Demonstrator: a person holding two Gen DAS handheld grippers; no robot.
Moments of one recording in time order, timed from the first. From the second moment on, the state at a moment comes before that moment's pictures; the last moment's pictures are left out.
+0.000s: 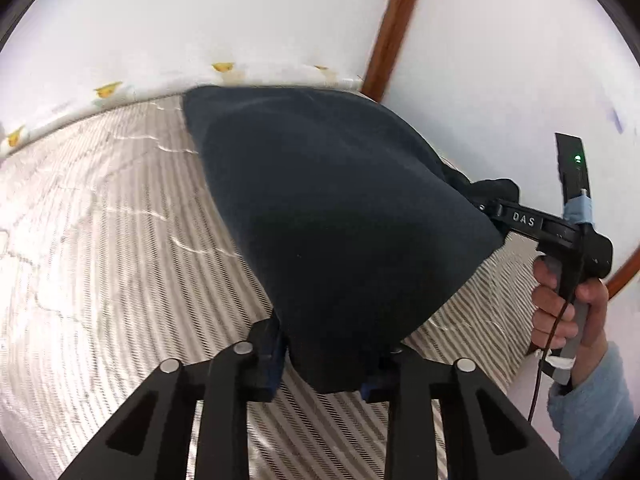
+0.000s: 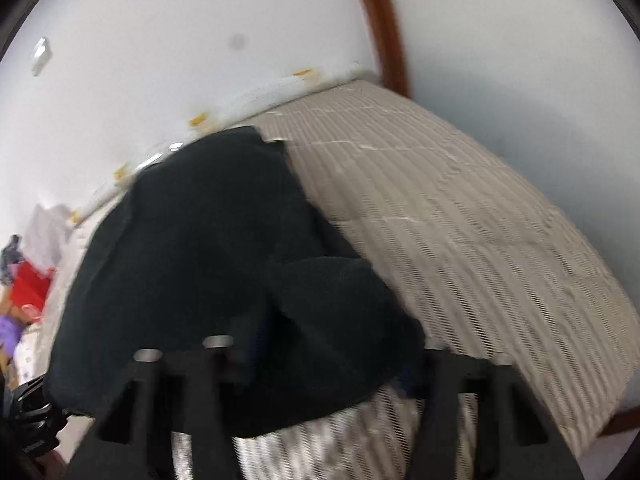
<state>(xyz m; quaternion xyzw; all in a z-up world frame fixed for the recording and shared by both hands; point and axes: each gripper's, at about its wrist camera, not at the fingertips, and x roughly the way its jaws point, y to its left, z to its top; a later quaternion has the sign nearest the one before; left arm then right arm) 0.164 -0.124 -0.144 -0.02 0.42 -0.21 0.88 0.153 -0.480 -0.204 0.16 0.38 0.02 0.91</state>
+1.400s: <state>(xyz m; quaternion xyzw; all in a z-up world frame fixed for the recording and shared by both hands) 0.132 0.046 -0.118 -0.07 0.37 -0.08 0.92 0.149 -0.321 -0.187 0.00 0.37 0.08 0.93</state>
